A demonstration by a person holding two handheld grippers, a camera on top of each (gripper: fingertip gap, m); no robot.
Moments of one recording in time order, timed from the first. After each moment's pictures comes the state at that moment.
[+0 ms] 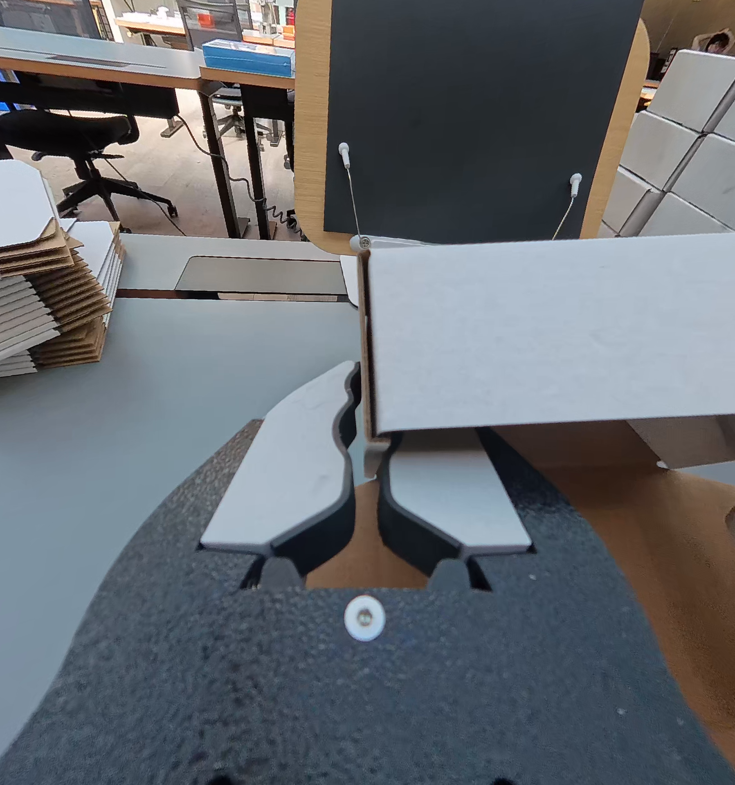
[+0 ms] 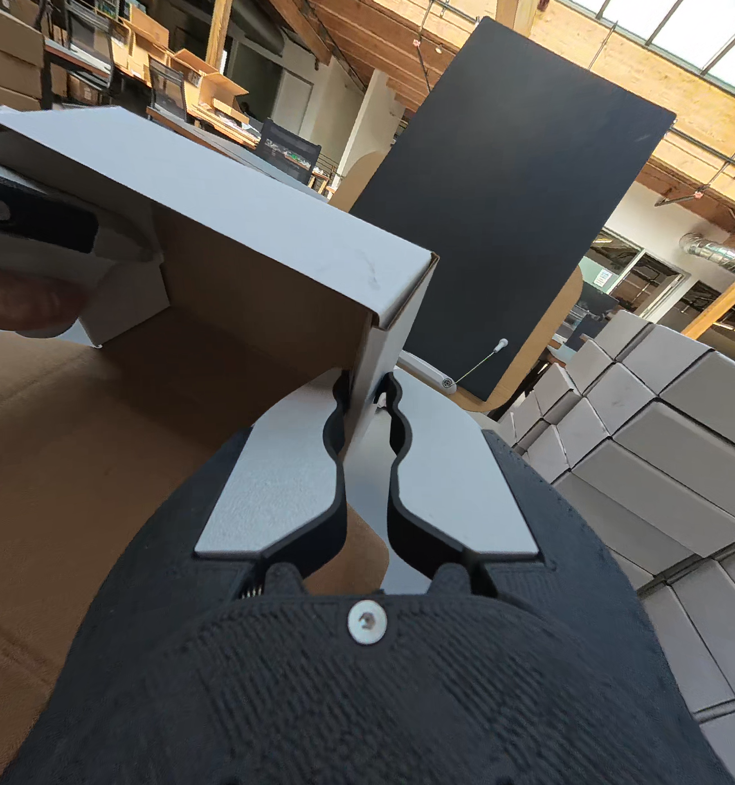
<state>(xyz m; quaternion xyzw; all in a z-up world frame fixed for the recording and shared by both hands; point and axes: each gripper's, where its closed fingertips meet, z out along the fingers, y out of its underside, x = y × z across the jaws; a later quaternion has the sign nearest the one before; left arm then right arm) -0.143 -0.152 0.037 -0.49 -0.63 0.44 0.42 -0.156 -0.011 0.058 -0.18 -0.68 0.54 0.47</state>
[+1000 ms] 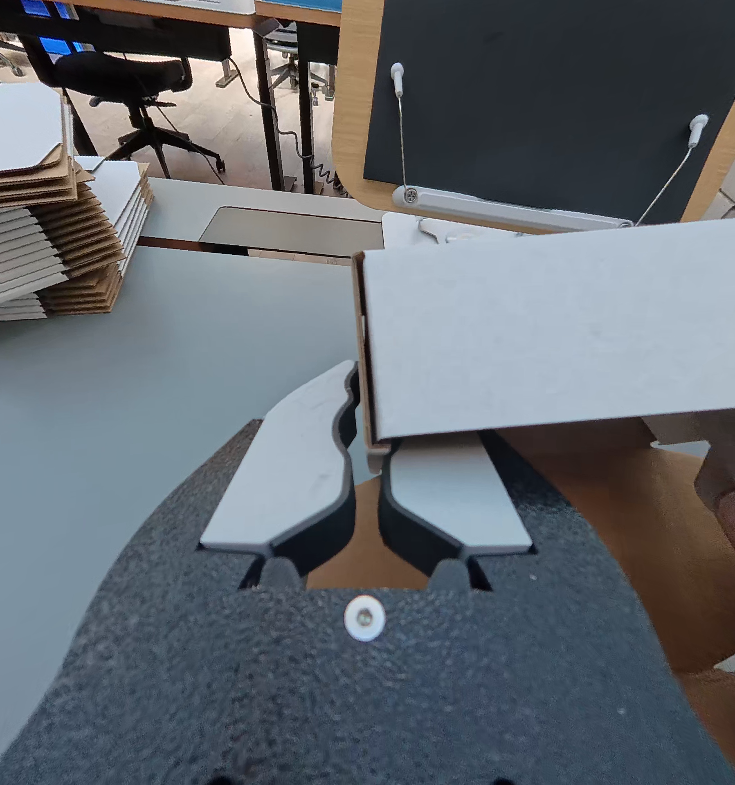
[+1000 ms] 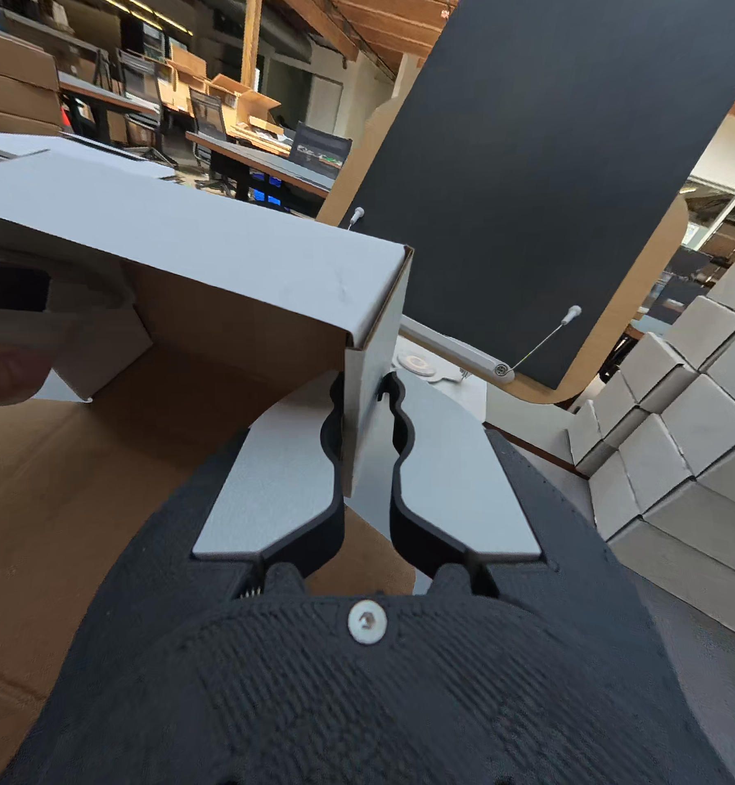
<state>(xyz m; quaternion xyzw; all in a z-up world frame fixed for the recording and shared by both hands) -0.165 -0.163 -0.001 -0.46 -0.68 0.44 0.36 -0.211 -0.031 0.026 -0.21 -0.68 0.58 0.40</state>
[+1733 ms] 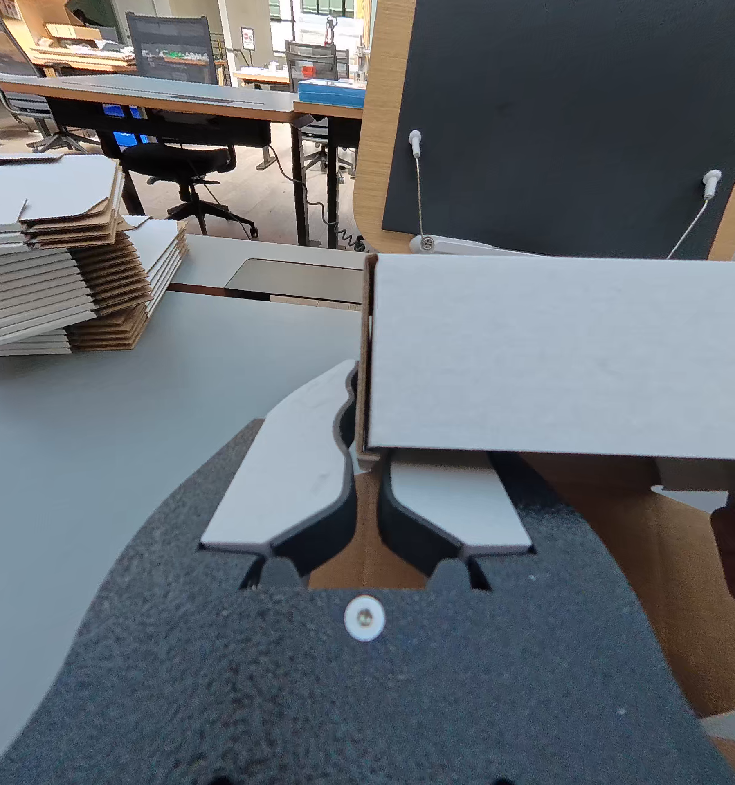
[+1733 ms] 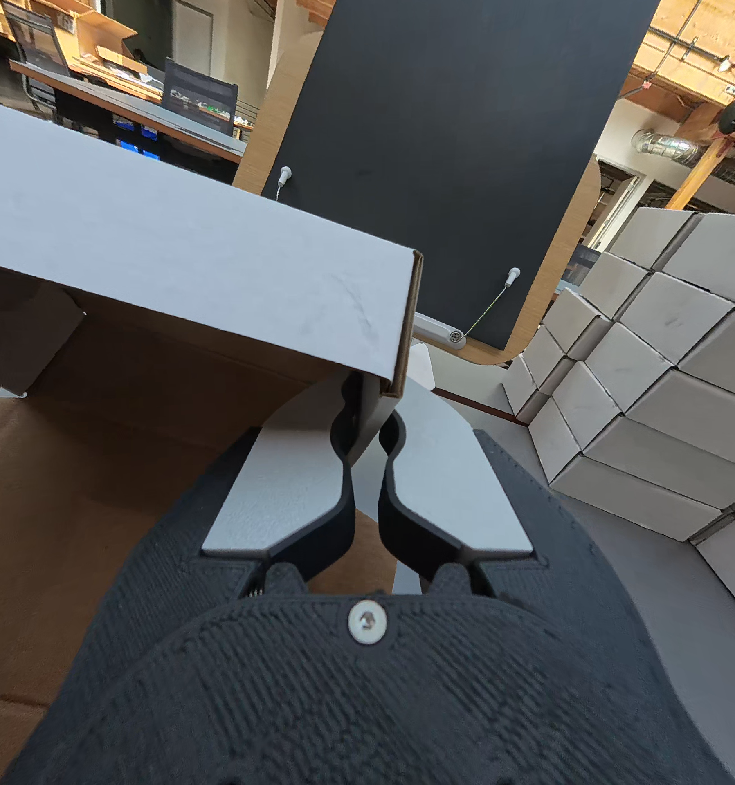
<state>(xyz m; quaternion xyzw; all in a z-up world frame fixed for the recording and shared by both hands) -0.181 -0.174 0.000 -0.42 -0.65 0.50 0.38 -0.223 -0.033 0.014 -0.29 -0.65 0.51 0.47</state>
